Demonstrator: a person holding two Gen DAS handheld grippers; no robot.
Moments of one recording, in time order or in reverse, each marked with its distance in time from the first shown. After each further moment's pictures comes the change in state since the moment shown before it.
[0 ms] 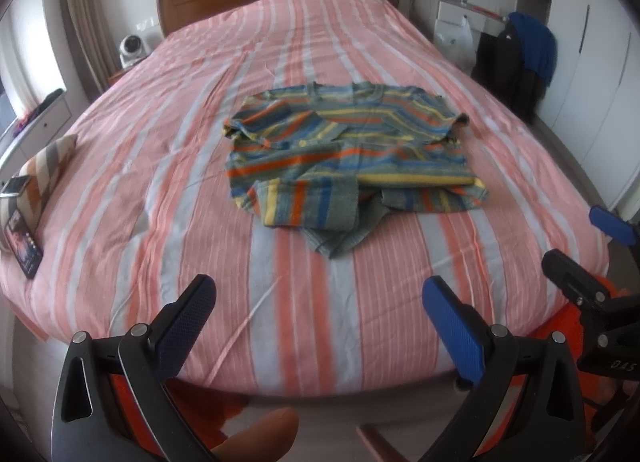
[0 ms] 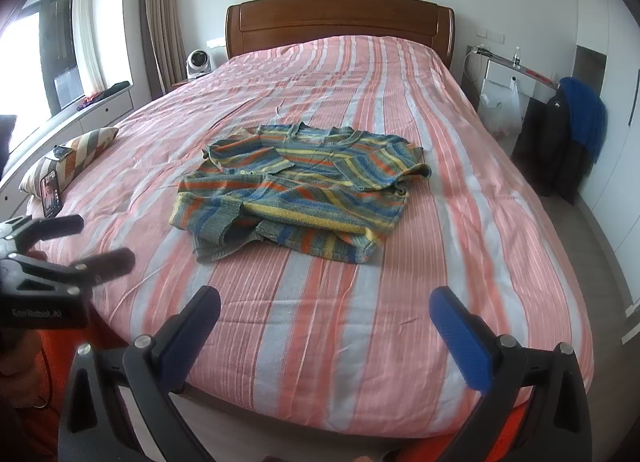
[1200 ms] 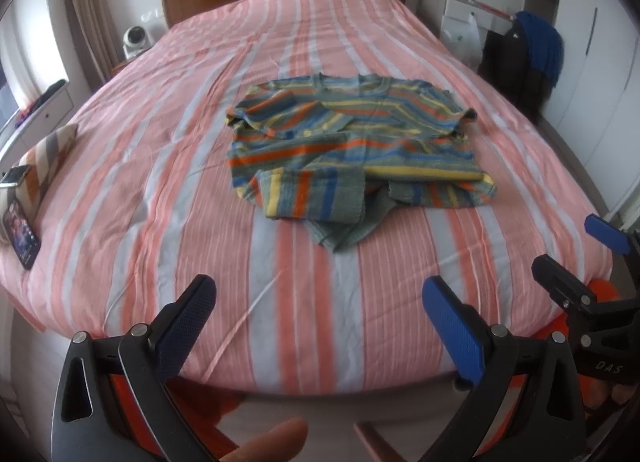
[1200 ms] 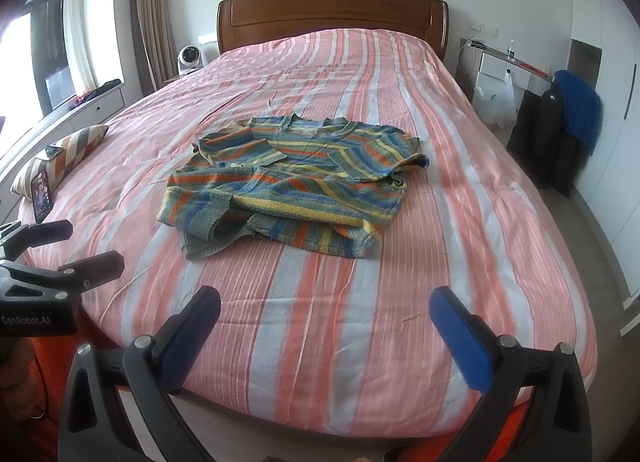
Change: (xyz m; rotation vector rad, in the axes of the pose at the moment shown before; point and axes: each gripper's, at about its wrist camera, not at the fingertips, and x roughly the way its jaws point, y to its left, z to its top) left arm 0.011 0.001 -0.003 -0.024 0.030 0.007; right arm 0.019 0.001 -0.006 0.013 0.038 -0.018
